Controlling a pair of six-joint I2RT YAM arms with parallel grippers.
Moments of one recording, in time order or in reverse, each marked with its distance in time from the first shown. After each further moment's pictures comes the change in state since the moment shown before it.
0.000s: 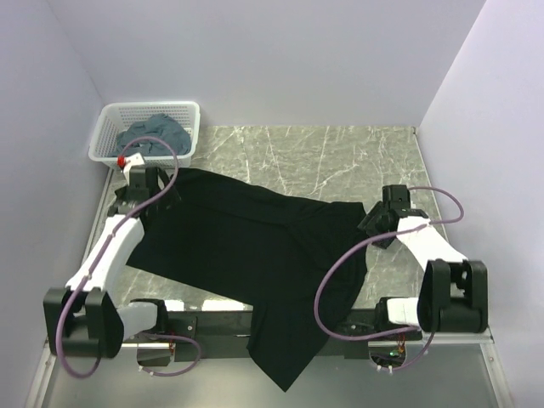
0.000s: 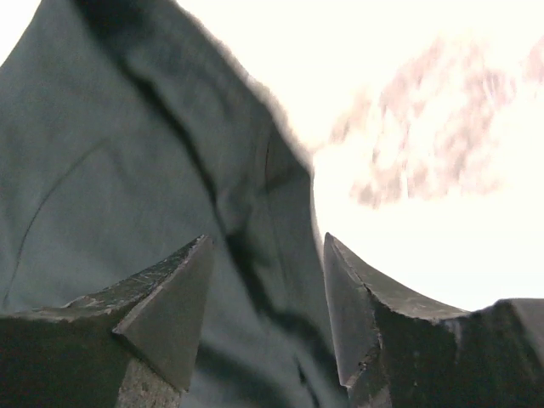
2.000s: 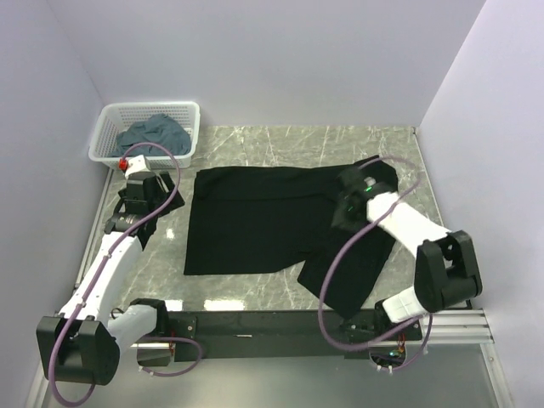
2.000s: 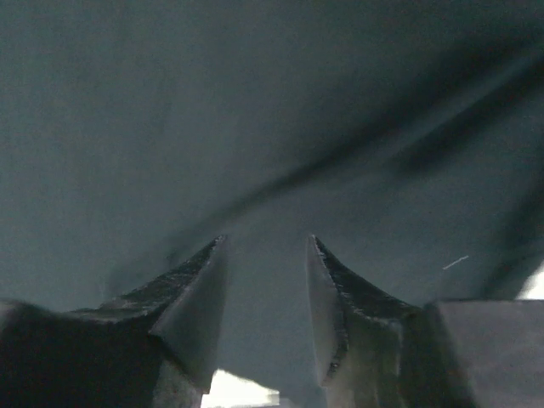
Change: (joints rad) left arm -0.047 -0.171 -0.096 0.054 0.071 0.025; right arm 0.326 0.195 0.295 -0.204 0.142 -0.101
